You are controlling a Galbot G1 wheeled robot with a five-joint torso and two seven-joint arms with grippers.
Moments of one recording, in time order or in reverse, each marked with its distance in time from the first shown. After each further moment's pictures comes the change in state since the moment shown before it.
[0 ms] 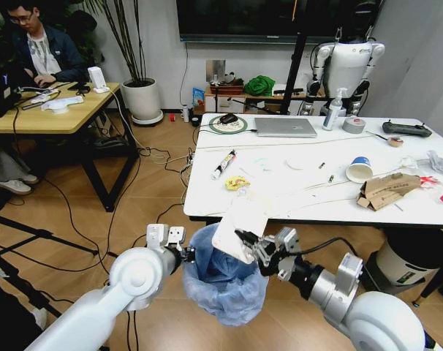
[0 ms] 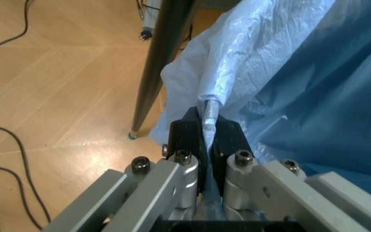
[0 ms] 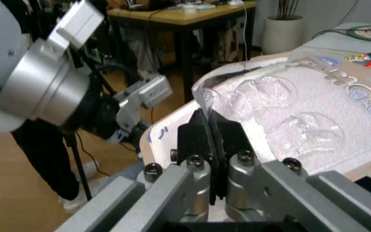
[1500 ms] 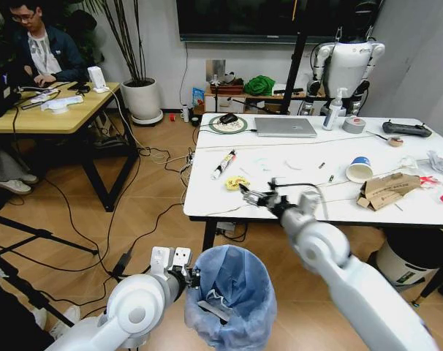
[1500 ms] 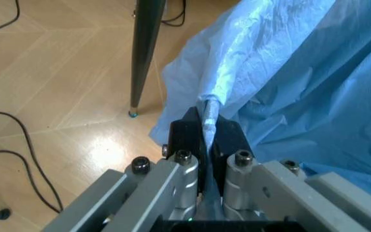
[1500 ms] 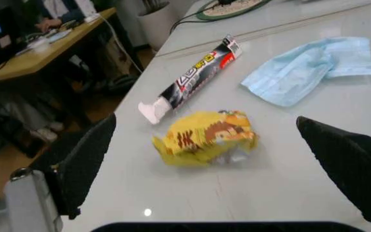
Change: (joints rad) left arm 0.160 0.053 0.009 -0.140 0.081 0.000 0.007; right arm 0.756 0.277 -0.328 -0.566 0.443 -0.110 0.705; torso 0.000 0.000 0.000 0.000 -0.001
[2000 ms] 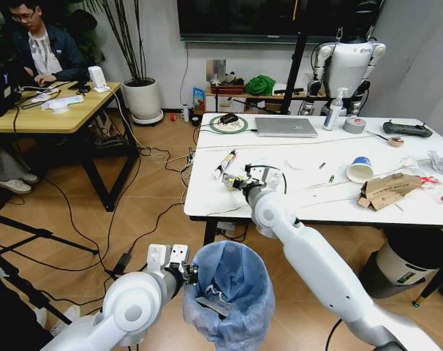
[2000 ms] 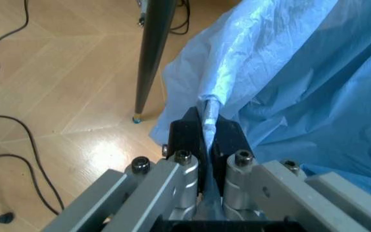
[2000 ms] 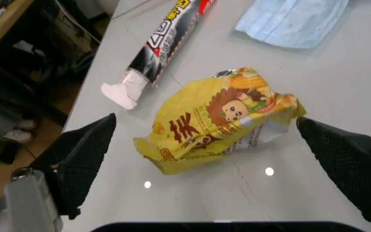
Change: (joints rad) left arm -0.005 0.007 -0.027 -0.002 -0.006 0.000 0.007; right arm 0.128 0.130 -0.063 -0.183 0.167 -0.036 0.250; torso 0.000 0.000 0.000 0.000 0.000
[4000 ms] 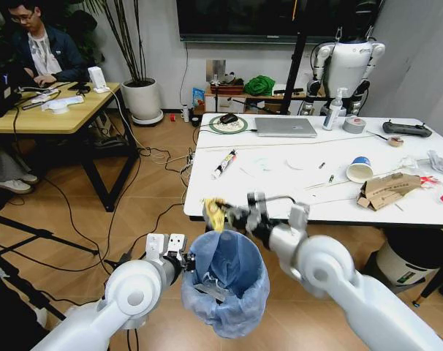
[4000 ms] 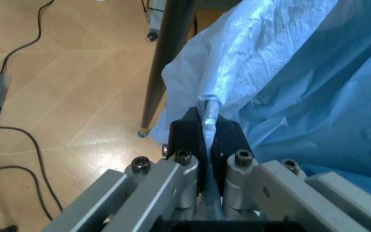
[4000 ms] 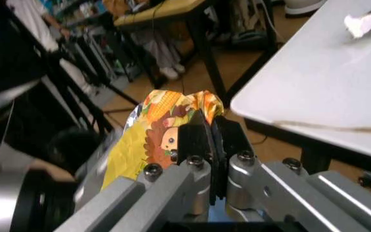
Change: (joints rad) left arm -0.053 -0.027 -0.012 0.050 0.008 0.000 0.006; right arm -0.435 -0.424 0.078 0.584 -0.126 0.001 -0.678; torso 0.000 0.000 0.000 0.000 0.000
